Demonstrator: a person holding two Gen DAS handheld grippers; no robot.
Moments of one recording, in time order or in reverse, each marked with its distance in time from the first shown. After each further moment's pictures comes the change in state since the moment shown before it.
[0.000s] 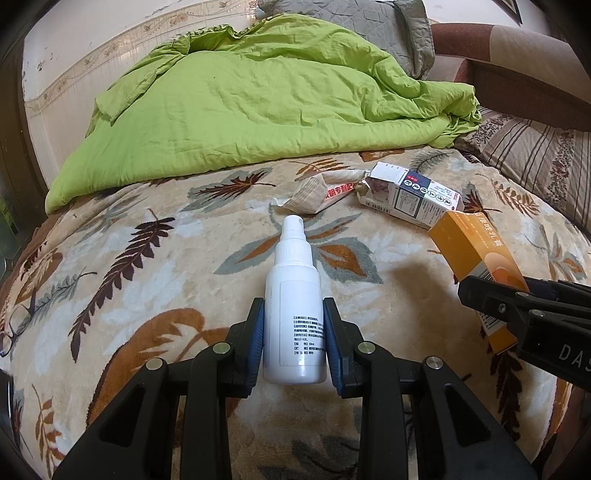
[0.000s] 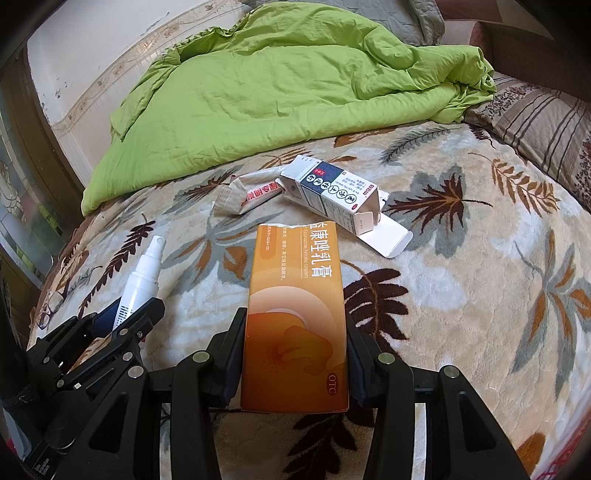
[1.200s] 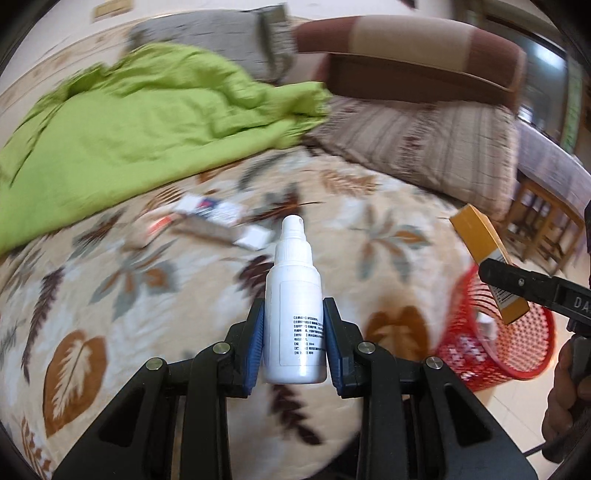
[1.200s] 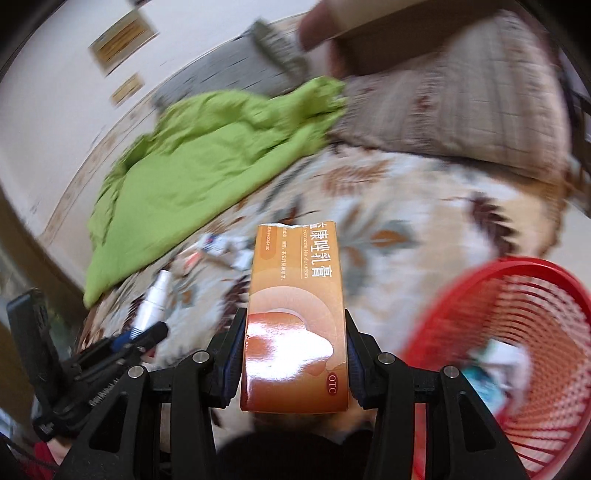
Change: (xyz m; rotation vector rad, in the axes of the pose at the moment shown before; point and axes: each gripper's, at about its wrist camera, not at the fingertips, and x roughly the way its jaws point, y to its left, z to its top) left arm -0.102 -0.135 0.012 0.233 0.010 -0.418; right arm -0.207 -0.139 -0.081 0.368 -0.201 -0.081
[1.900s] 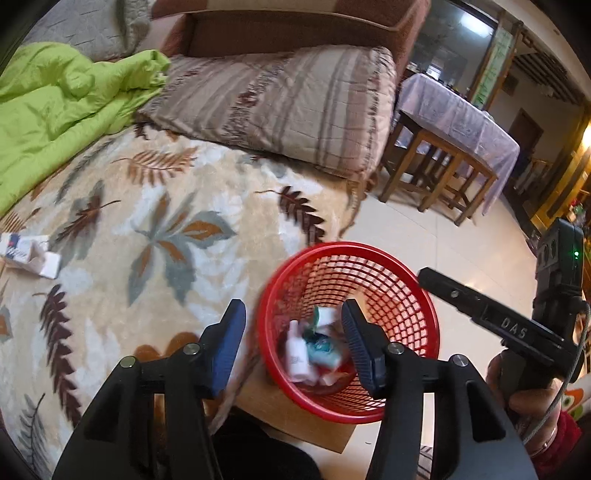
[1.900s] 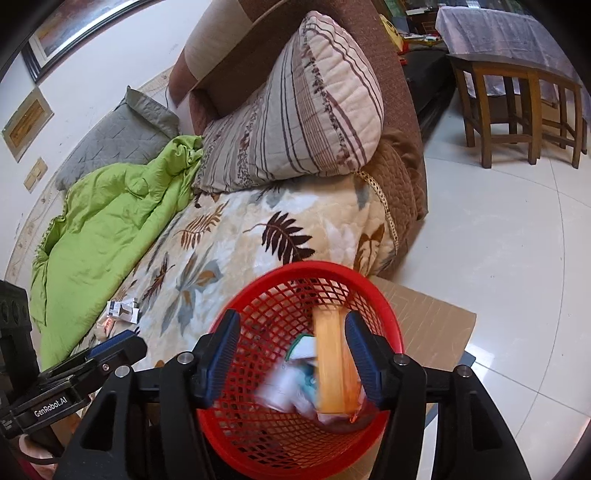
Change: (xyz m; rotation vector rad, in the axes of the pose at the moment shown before) left arm 0.045 -0.156 0.039 0.114 0.176 -0.388; right arm -0.093 -0.136 -0.001 0.252 -0.107 -0.263
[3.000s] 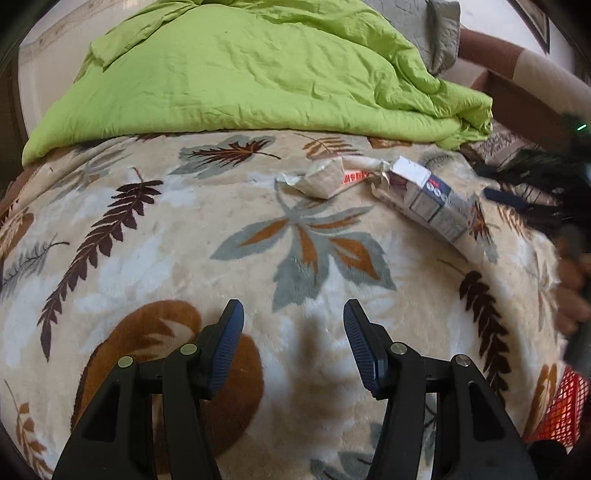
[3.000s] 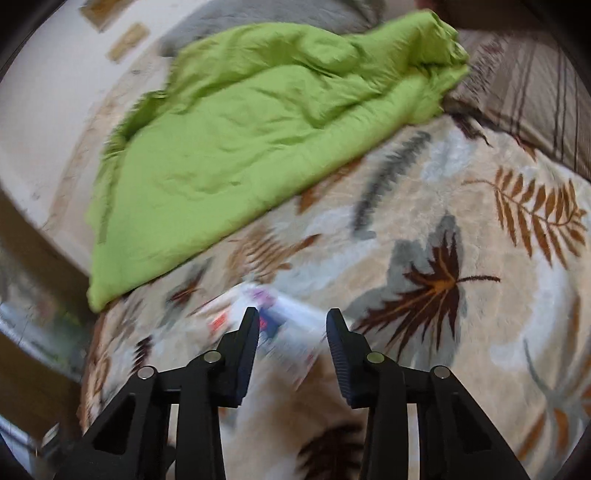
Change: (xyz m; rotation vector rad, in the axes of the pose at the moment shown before) left arm -0.113 0.327 -0.129 -0.539 -0.165 0.630; right arm 0.292 0.365 -0.005 -0.320 0.310 0.390
